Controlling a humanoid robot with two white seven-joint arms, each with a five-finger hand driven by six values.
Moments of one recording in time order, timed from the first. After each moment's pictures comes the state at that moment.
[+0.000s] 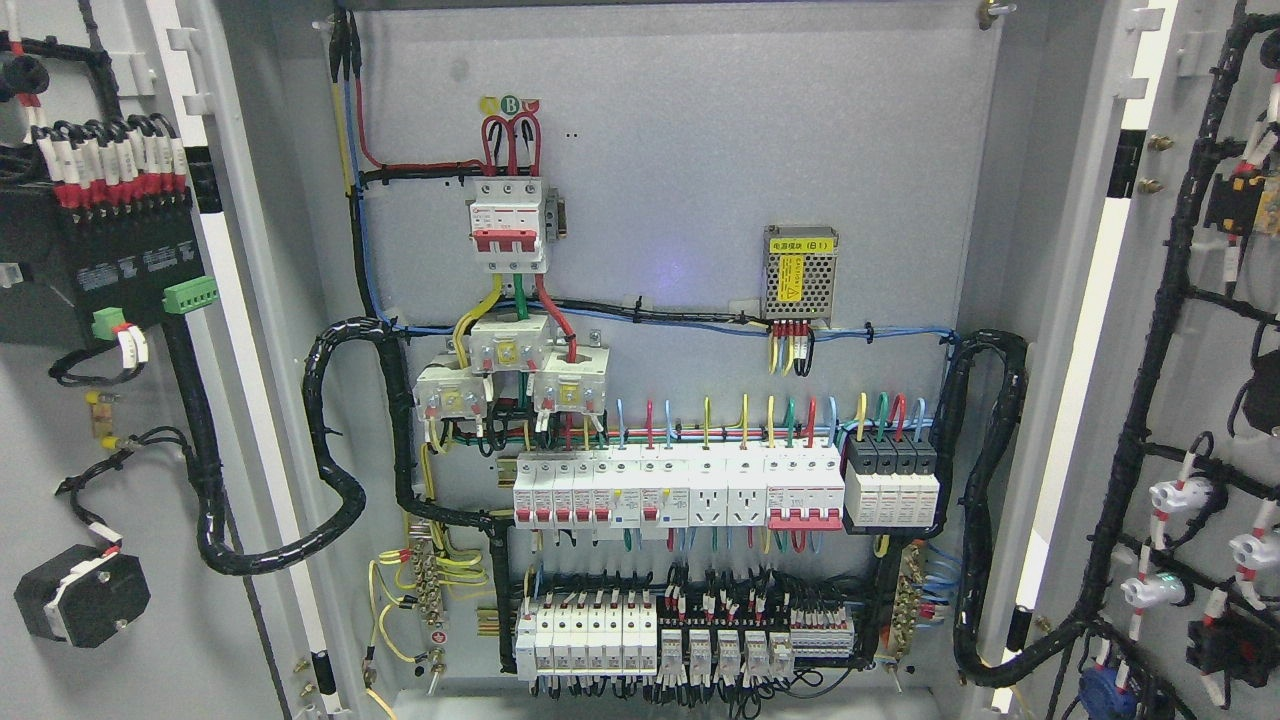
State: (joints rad) left arm 0.40 0.56 0.11 -1.70 0.80 -0.77 -0.17; right arm 0.50 -0.61 -0.04 -1.81 -0.70 -0.79 0.18
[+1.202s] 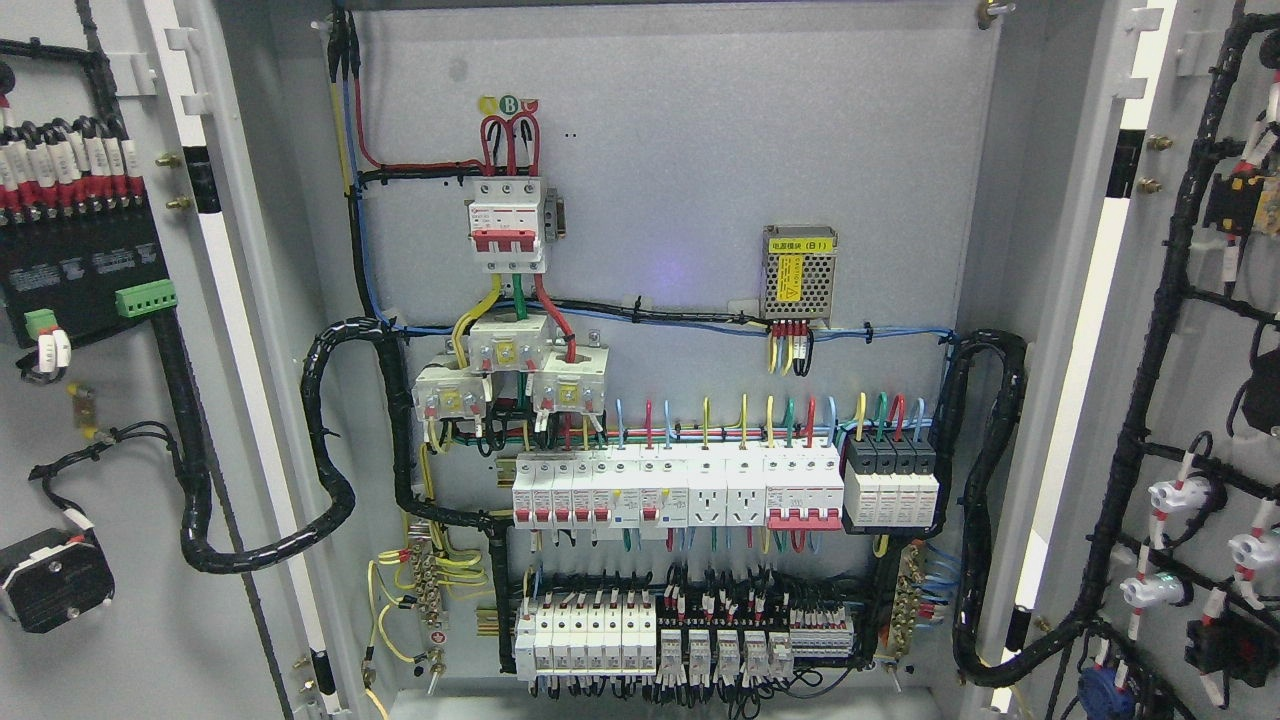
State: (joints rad) left arm 0.38 0.60 0.23 -1.64 0.90 -0.77 -0.17; right arm 0.50 -0.69 -0.05 -1.81 -0.79 -0.79 0.32
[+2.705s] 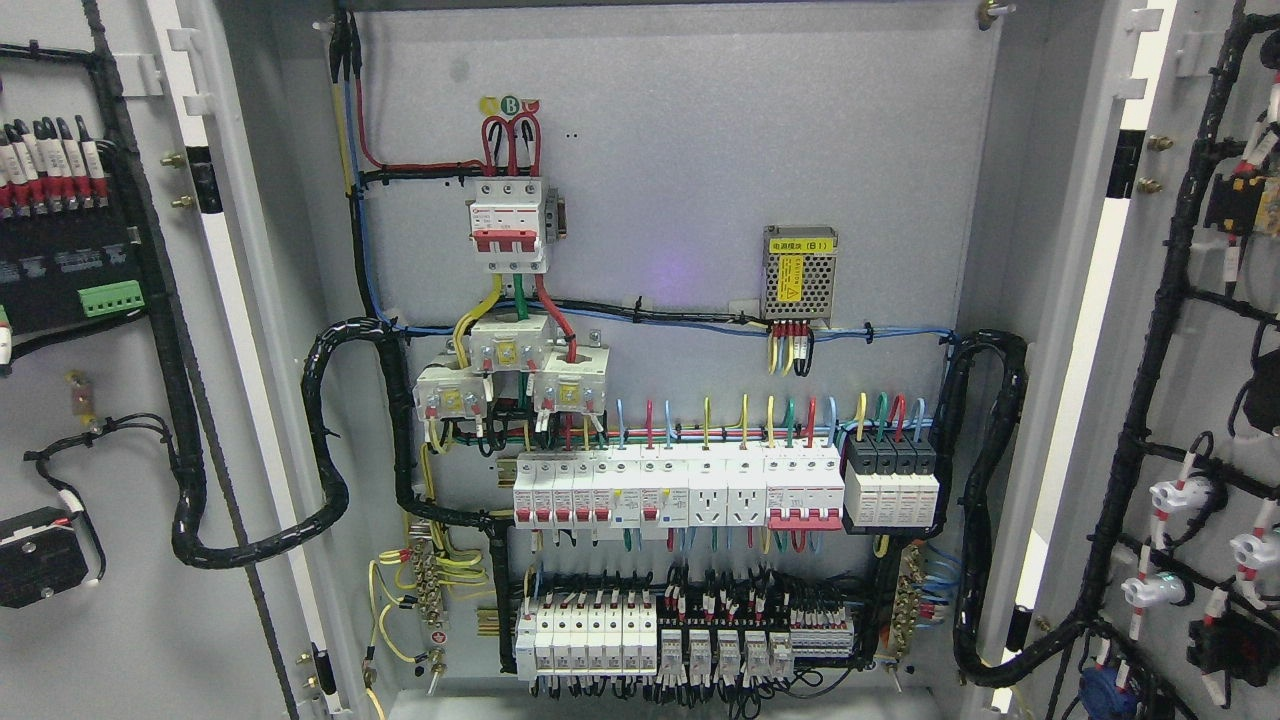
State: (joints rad) left arm 0.18 0.64 0.25 -1.39 0.90 -0.75 -0.17; right arm 0.51 -0.73 -0.06 -1.79 -0.82 -0.79 0.40
